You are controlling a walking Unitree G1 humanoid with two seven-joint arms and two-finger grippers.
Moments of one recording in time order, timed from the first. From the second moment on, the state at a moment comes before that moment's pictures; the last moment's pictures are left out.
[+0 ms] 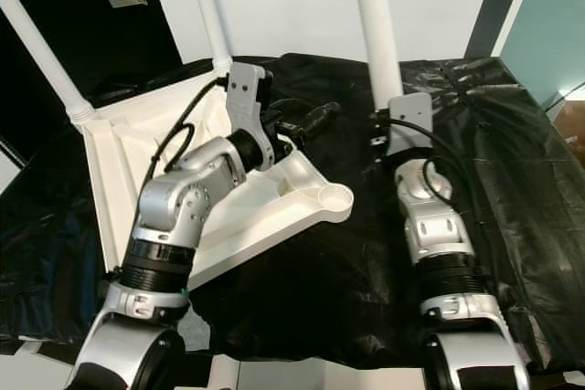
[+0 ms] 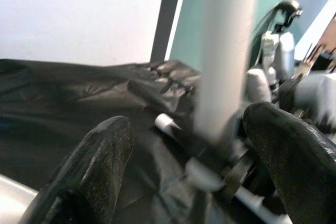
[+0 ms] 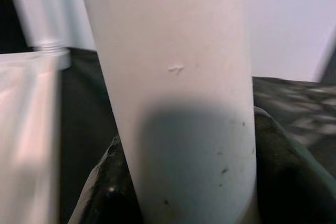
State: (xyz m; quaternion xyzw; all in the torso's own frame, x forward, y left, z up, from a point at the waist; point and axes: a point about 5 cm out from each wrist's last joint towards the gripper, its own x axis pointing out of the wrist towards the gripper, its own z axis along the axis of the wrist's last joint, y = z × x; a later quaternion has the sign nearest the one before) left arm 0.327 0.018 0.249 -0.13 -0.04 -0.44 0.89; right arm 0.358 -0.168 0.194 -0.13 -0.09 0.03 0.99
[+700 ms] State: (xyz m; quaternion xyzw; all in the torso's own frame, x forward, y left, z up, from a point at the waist) left arm 0.343 0.033 0.280 -0.15 -0.08 -0.43 0.89; right arm 0.344 -0.132 0.176 -0.13 -0.08 0.18 0.97
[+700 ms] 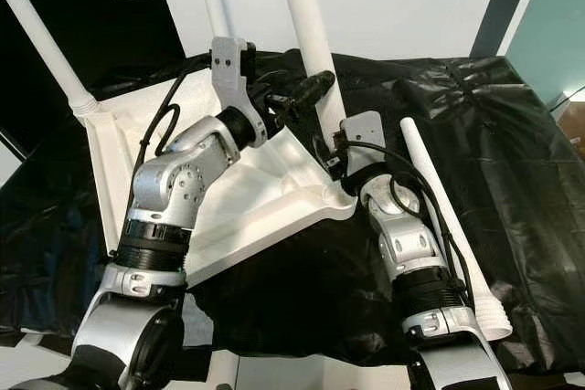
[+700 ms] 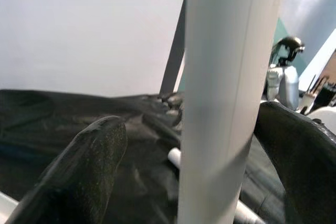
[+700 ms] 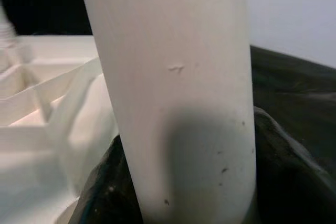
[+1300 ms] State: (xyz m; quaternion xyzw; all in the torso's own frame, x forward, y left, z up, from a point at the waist) left arm 0.346 0.026 0.292 -0.17 -0.09 -0.44 0.88; right arm 0.338 -0.128 0.167 -0.15 -0.07 0.20 0.97
